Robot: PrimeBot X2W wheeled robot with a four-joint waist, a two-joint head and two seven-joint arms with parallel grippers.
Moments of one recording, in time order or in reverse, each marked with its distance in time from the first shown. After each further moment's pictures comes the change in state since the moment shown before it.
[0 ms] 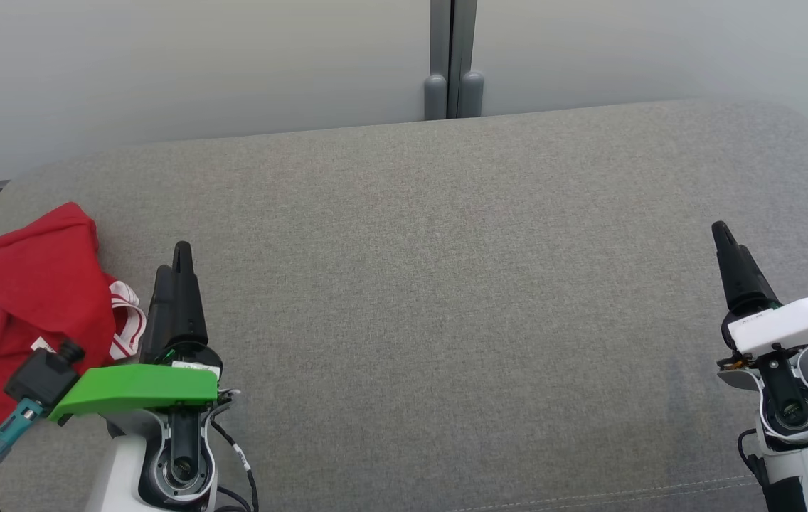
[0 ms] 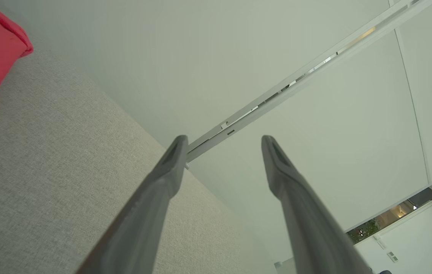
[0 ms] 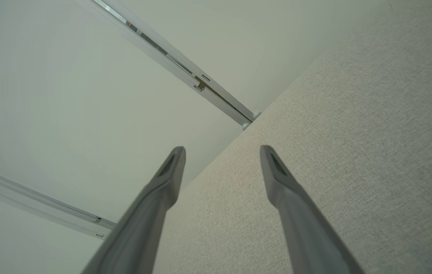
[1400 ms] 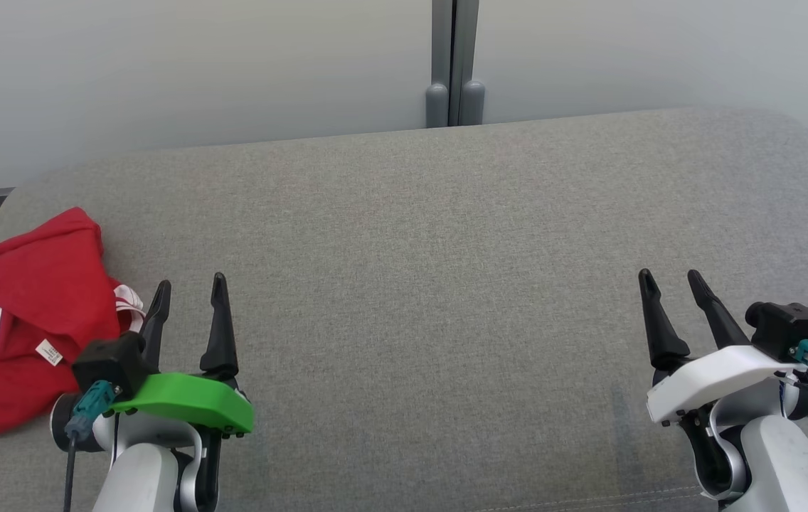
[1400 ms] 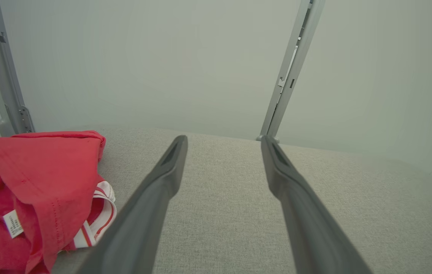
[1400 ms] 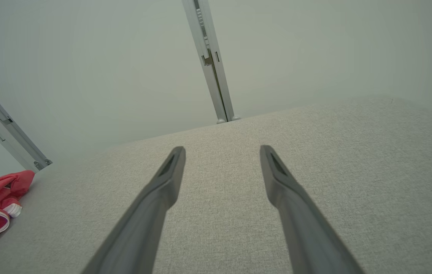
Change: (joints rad) left arm 0.013 0.052 -0.048 0.053 0.703 0.132 0.015; right arm 0.095 0.021 0.164 -0.029 -0.593 0.000 -0.202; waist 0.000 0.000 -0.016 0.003
